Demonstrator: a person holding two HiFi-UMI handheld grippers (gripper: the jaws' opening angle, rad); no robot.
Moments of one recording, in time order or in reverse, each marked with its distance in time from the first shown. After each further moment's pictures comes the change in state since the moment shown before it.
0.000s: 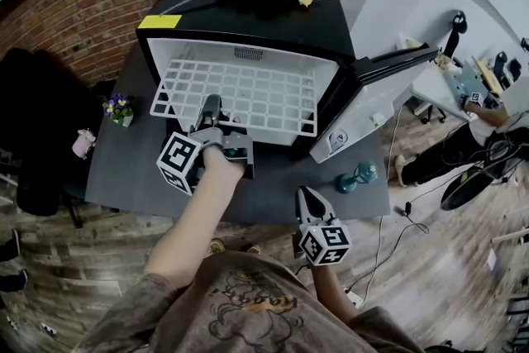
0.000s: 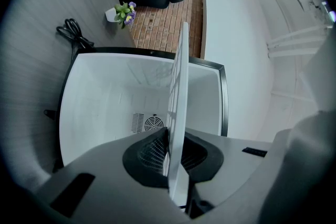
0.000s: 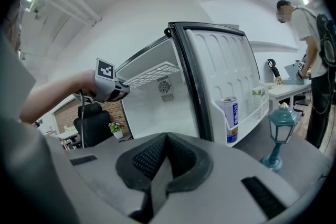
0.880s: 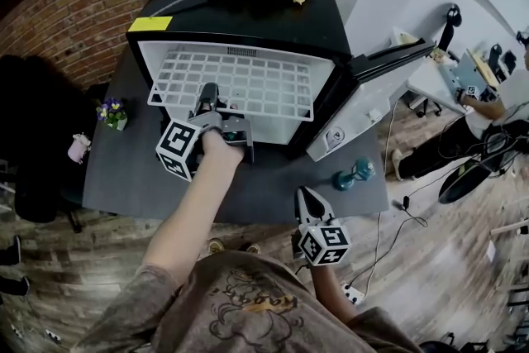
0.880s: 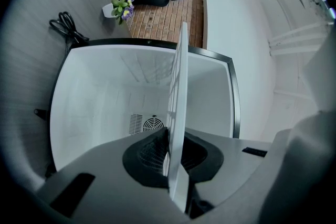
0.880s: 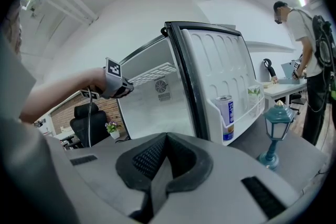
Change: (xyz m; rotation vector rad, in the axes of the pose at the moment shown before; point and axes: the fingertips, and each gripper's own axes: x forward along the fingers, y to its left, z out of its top) left arm 0.034 0.001 -0.001 0.008 -0.007 0.012; right arm -0.002 -0.006 -0.004 0.016 0.005 -0.036
